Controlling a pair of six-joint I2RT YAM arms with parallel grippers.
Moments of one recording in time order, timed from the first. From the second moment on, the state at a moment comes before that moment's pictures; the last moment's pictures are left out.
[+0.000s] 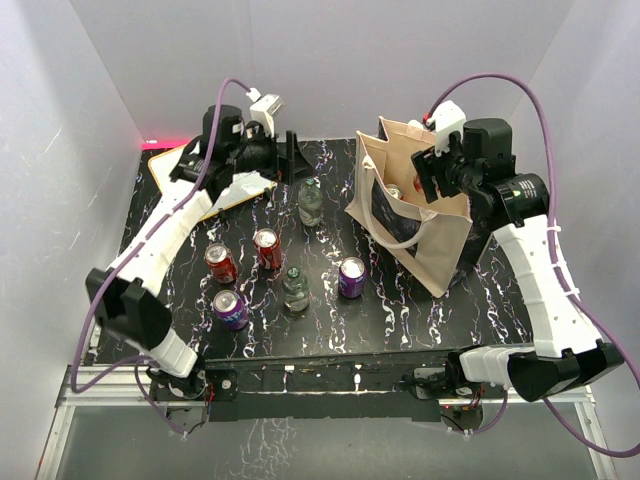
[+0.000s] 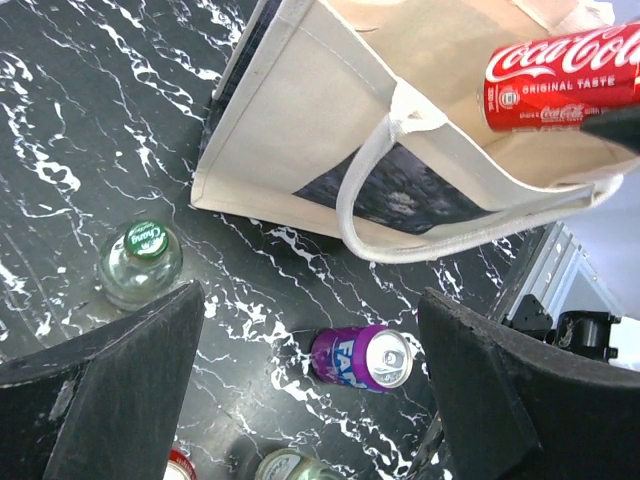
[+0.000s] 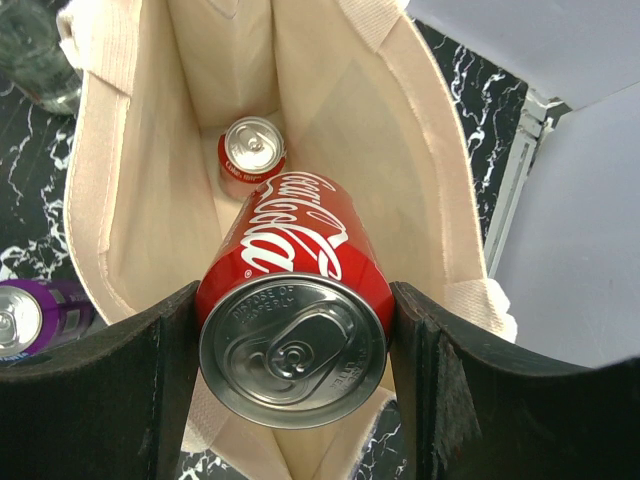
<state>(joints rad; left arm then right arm) -0.39 1.64 1.68 -0.49 0.58 -0.23 0.24 1.27 1.60 -0.88 0.02 -0.32</state>
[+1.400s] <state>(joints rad) -0.58 2.07 2.05 -0.50 0.48 -0.54 0.23 1.28 1.37 -0.82 -0.19 -0.37</state>
